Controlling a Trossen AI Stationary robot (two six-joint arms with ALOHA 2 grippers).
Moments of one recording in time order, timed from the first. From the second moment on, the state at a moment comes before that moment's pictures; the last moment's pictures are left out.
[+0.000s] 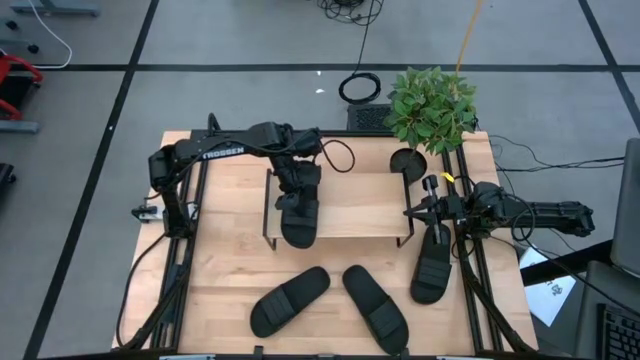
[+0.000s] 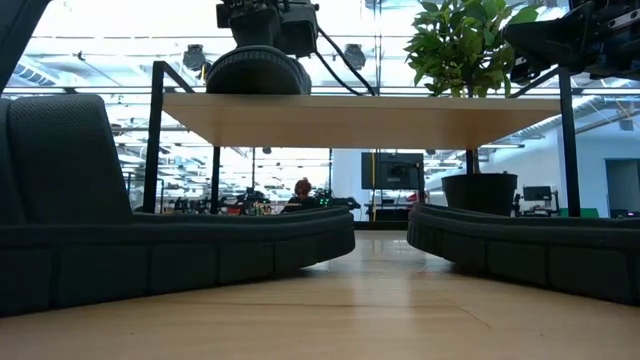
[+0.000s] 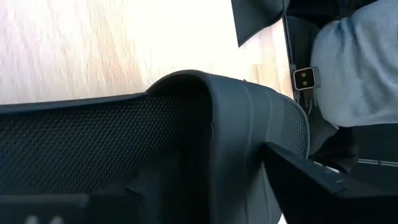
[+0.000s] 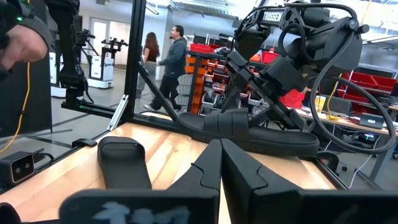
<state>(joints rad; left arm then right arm) 0.32 1.83 1.67 -1.19 0.70 0.29 -0.06 0.21 0.11 0.21 -0.21 -0.14</state>
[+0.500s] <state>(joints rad) 0.32 1.66 1.68 -1.11 0.52 0.29 -0.06 0.21 0.11 0.21 -0.22 -0.13</state>
